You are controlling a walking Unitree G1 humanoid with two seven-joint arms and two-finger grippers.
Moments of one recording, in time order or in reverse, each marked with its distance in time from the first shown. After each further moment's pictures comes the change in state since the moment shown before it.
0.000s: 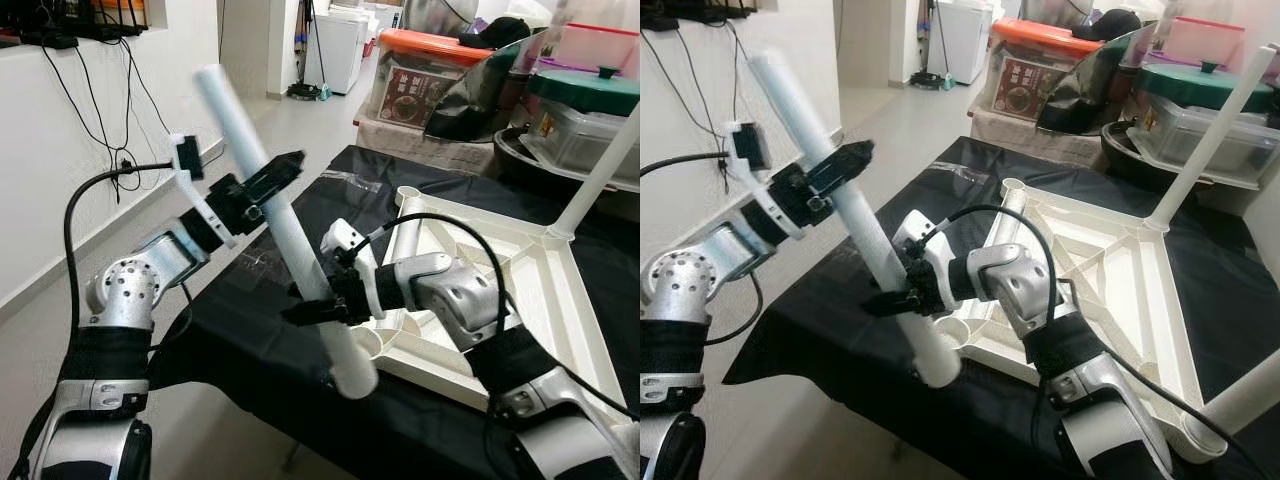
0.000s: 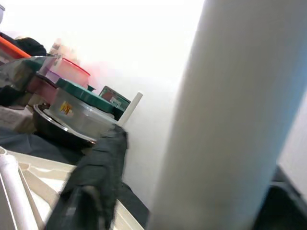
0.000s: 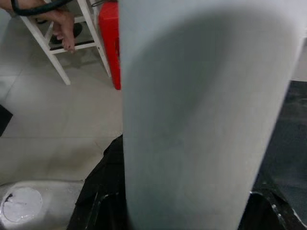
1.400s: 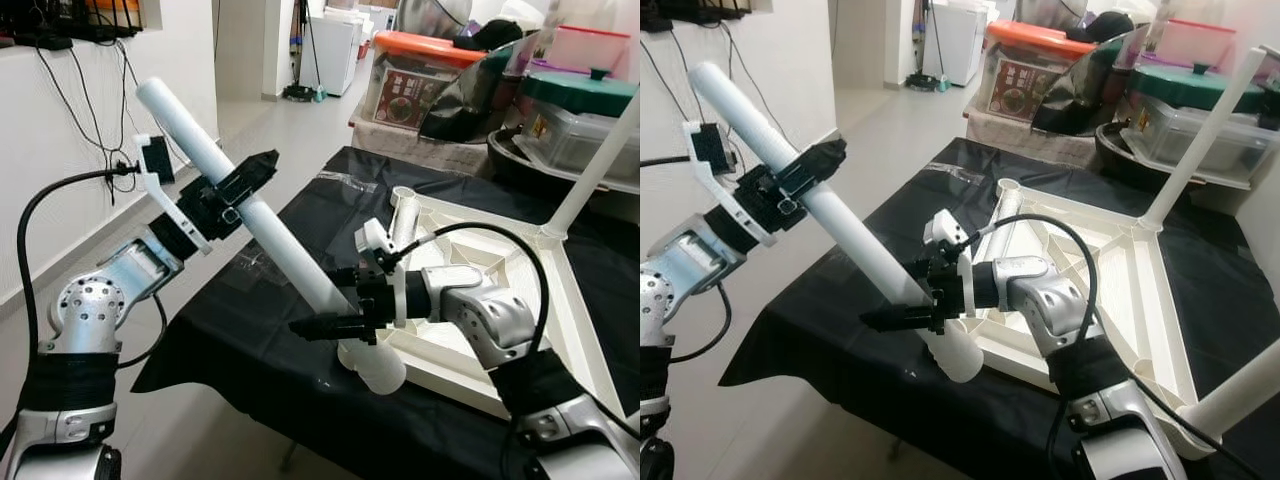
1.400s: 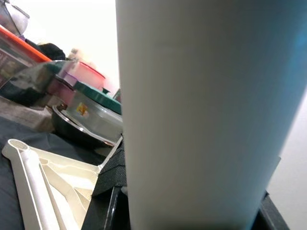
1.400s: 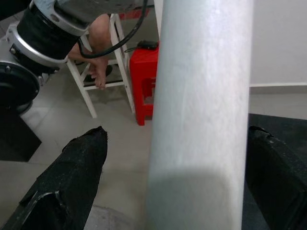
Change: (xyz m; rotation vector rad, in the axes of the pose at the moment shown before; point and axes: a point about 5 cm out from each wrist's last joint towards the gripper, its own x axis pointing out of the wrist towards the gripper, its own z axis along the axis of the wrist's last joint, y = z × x) left arm -0.024 -0.011 0.010 0.000 -0.016 0.033; right arm -0.026 0.011 -0.005 -0.009 -0.200 0.103
